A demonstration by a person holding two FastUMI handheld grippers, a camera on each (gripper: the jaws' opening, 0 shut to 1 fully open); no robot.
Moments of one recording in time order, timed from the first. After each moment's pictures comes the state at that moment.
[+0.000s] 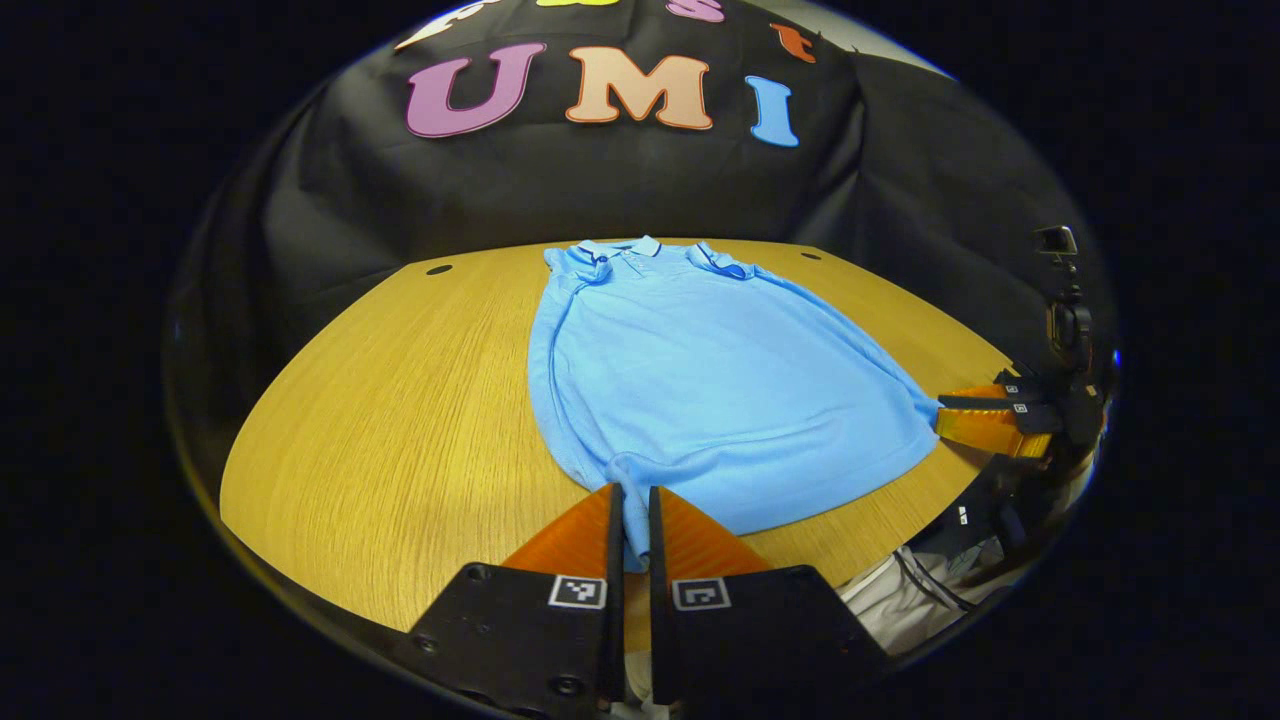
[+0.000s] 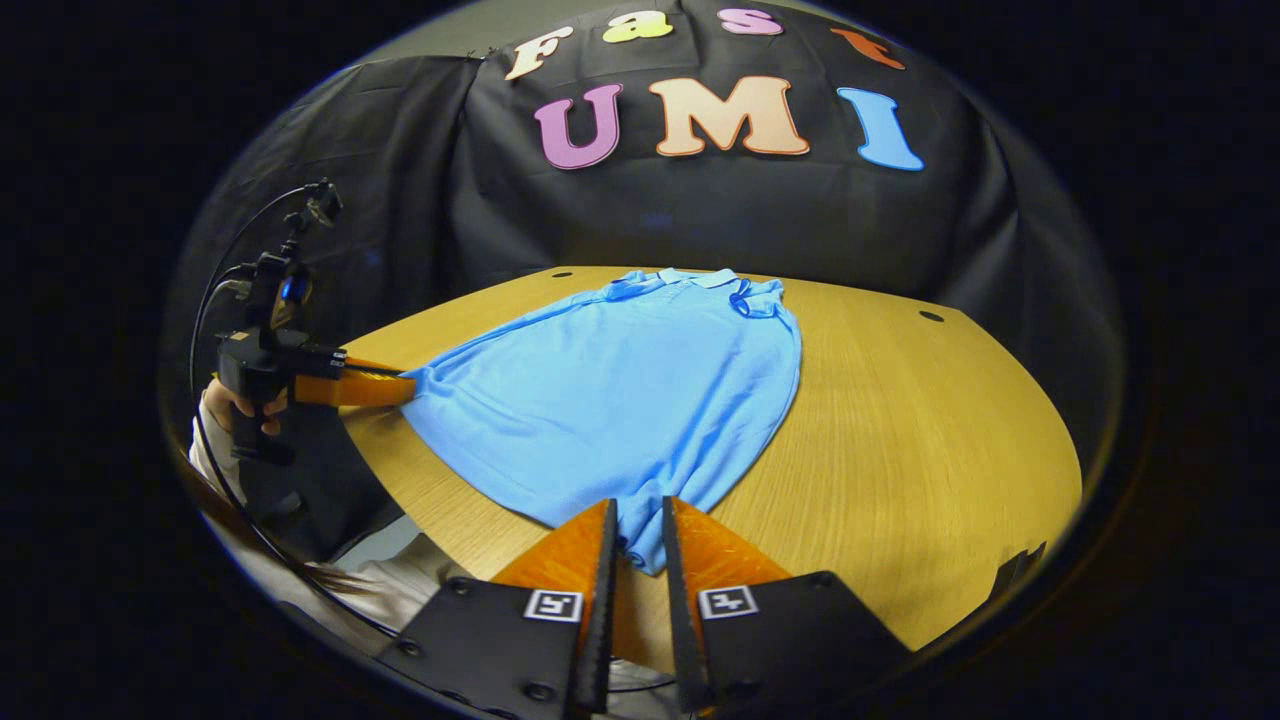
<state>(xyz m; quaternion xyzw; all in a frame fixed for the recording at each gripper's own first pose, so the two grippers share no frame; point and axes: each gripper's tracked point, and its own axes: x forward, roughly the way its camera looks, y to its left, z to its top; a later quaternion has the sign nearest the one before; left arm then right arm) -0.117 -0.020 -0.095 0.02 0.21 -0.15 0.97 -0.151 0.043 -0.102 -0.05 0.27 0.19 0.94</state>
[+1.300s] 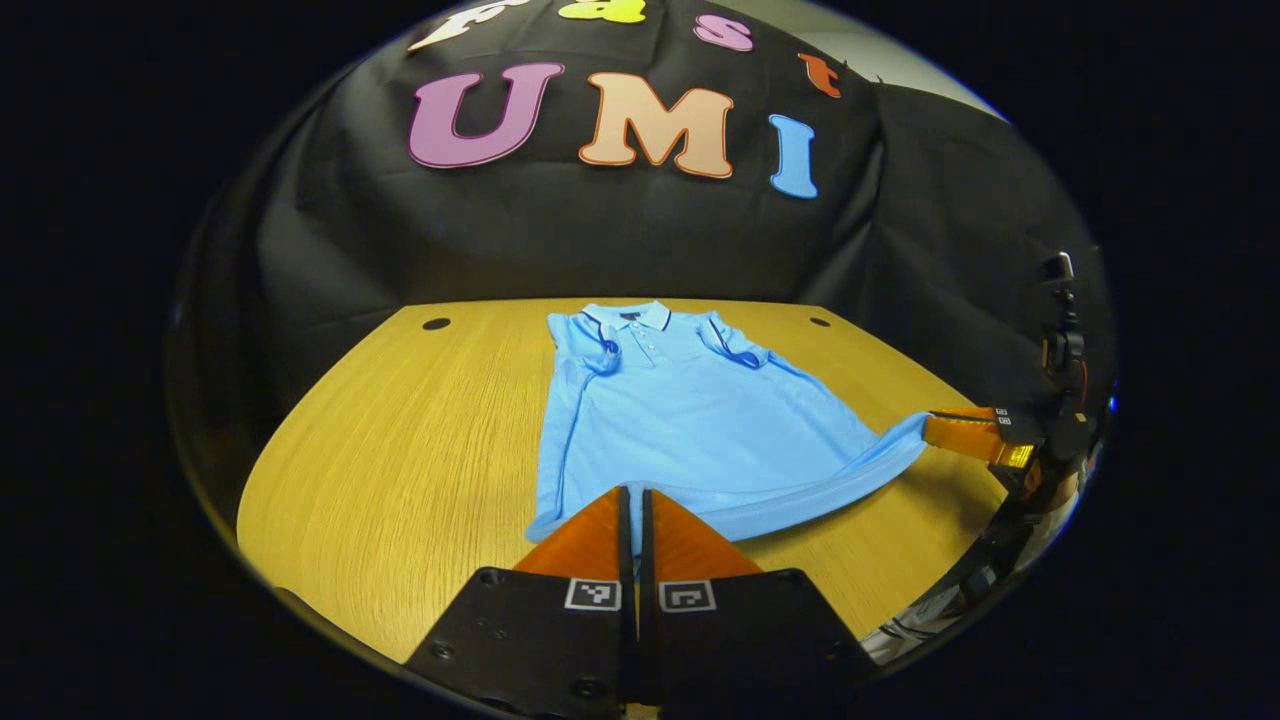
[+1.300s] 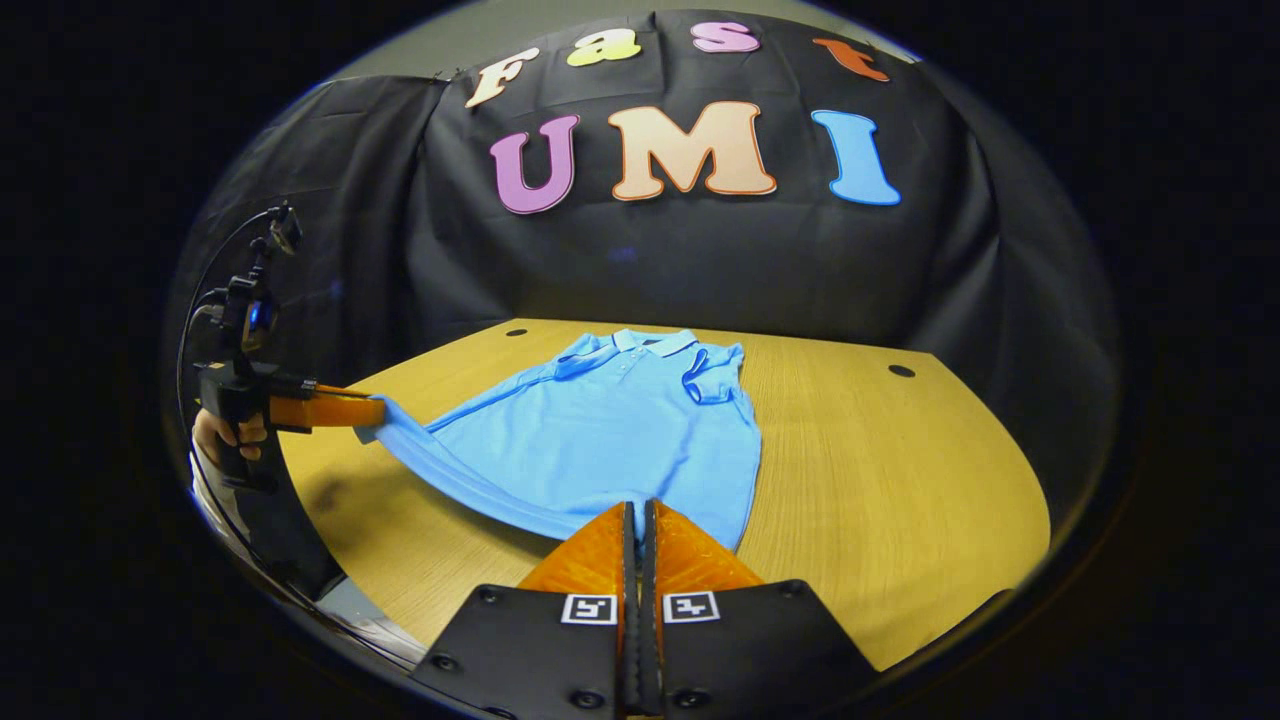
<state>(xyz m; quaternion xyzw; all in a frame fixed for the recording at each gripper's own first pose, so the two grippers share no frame) -0.036 -0.022 0.004 0.00 0.16 -0.16 0.97 -0.038 0.027 -0.019 -0.05 0.22 0.13 0.97</state>
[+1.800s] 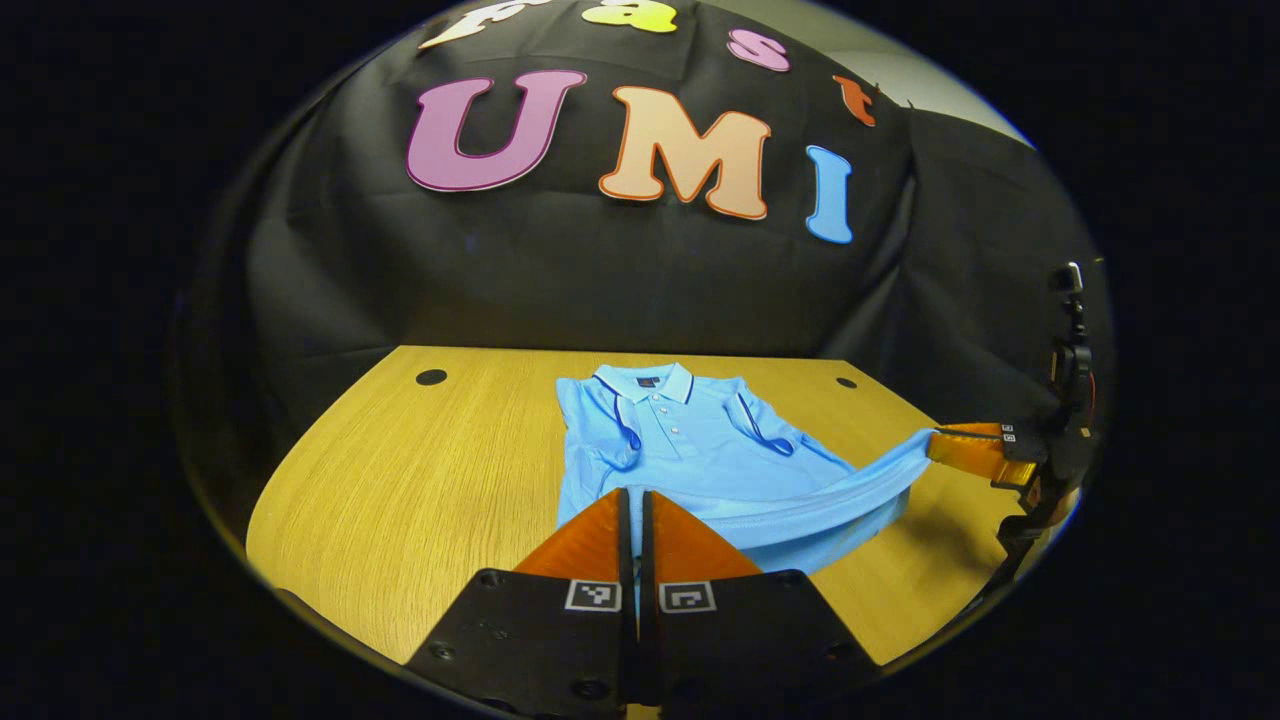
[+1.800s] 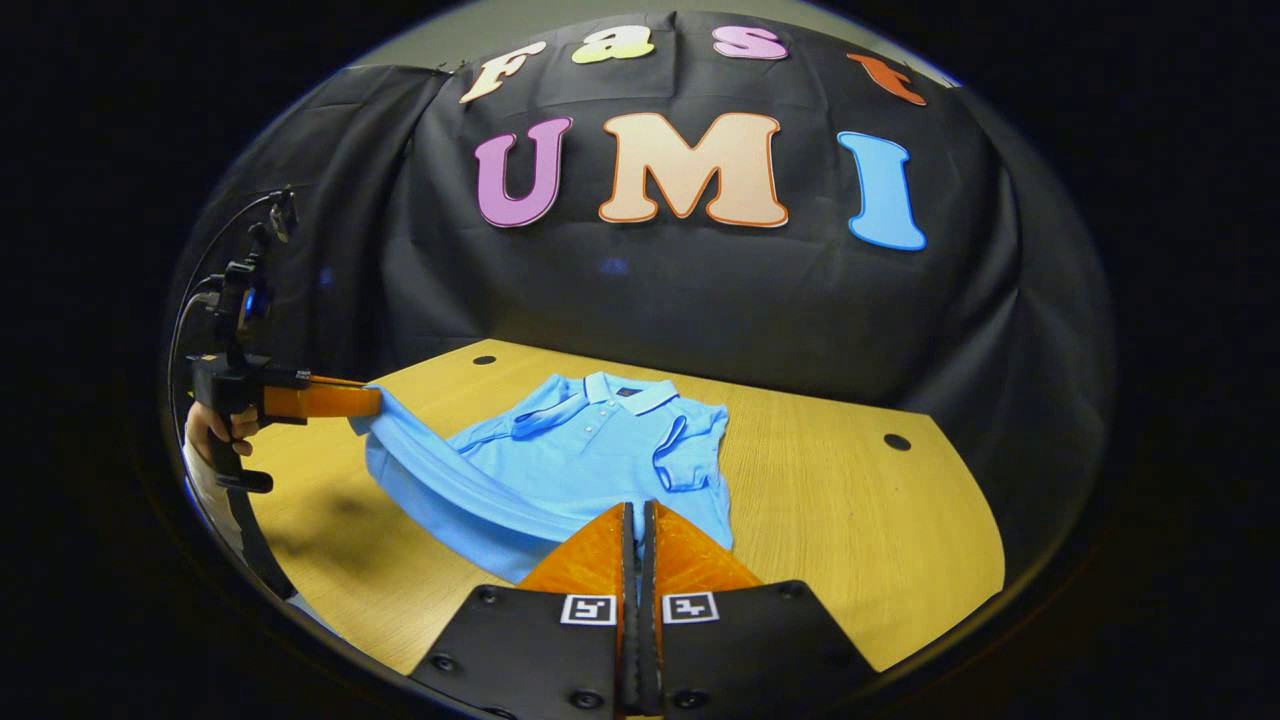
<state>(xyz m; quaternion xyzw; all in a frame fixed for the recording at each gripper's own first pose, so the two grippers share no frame) 0.066 -0.016 0.061 -0.03 0.13 -0.14 0.98 0.074 0.032 0.023 -0.08 0.20 0.12 0.97</state>
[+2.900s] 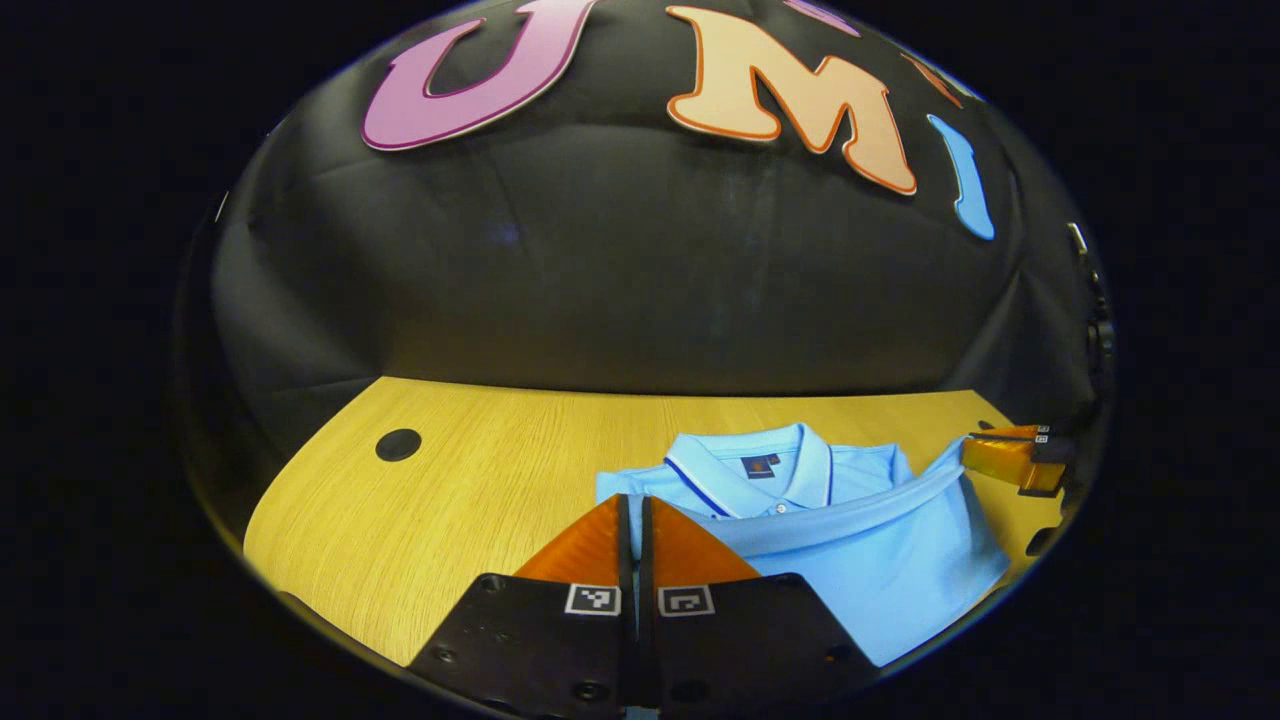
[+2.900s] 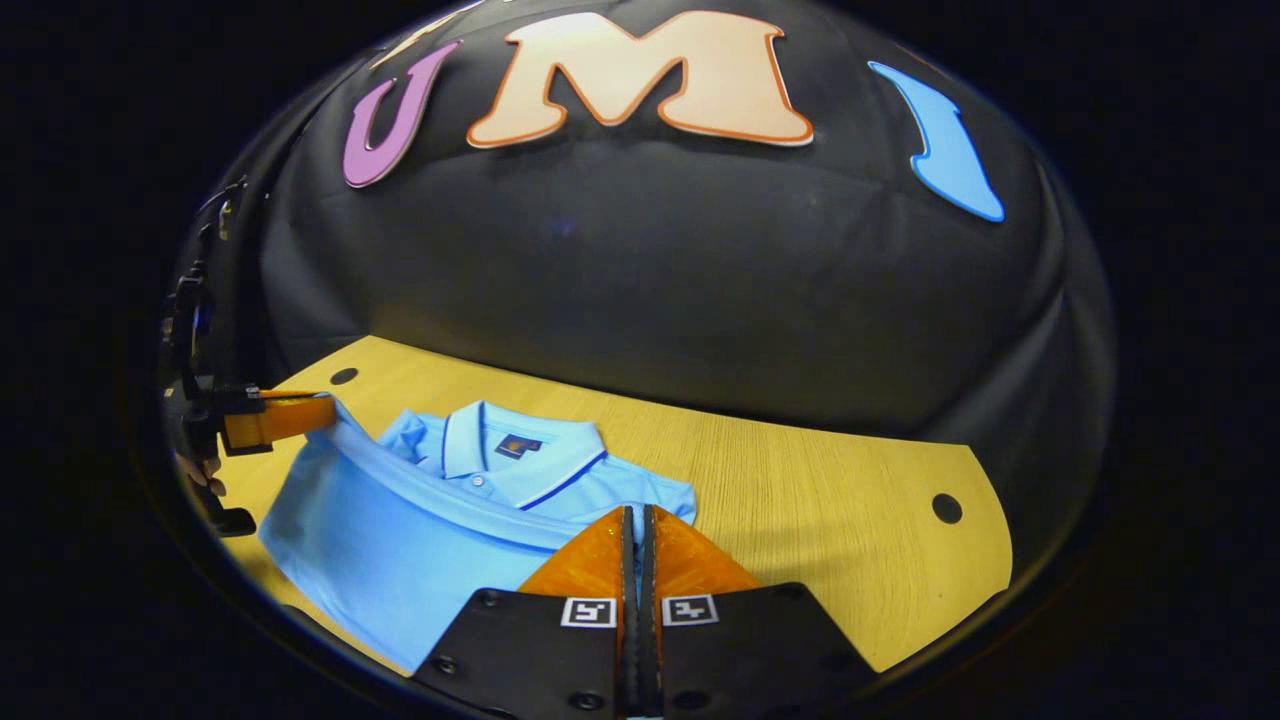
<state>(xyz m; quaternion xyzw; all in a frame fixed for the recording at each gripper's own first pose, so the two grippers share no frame) 0.333 -0.001 0.037 0.00 0.15 -0.04 0.99 0.342 0.026 -0.063 -0.08 0.27 0.04 0.96</state>
